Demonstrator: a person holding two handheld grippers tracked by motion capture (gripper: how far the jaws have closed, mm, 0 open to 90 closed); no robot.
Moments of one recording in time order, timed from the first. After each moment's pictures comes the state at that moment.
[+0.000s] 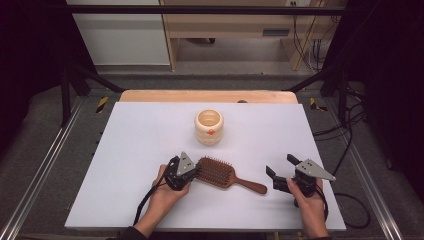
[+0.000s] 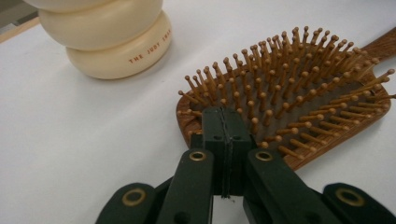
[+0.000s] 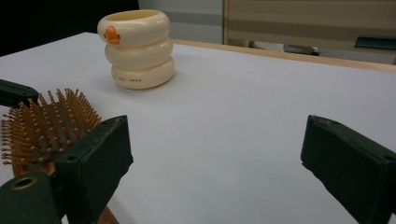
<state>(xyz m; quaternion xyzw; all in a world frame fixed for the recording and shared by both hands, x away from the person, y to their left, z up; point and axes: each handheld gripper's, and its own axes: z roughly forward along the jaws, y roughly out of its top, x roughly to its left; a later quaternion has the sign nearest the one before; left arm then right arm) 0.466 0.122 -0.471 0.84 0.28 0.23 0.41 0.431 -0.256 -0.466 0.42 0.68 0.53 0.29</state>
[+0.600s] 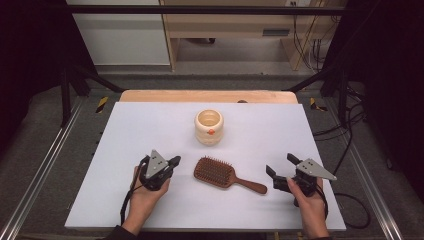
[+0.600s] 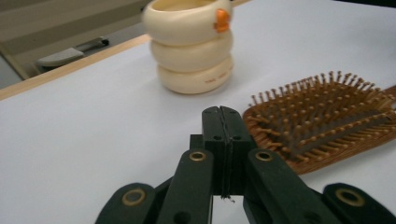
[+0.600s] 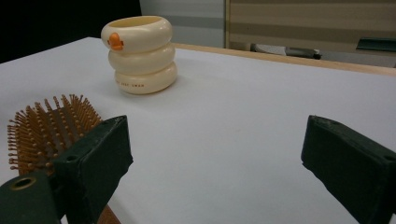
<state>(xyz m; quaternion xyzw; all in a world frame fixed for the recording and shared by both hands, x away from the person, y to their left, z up) 0.447 0.189 -0.445 0.77 0.33 0.28 0.47 0.431 -0.256 -0.462 0.42 0.68 0.53 0.29</state>
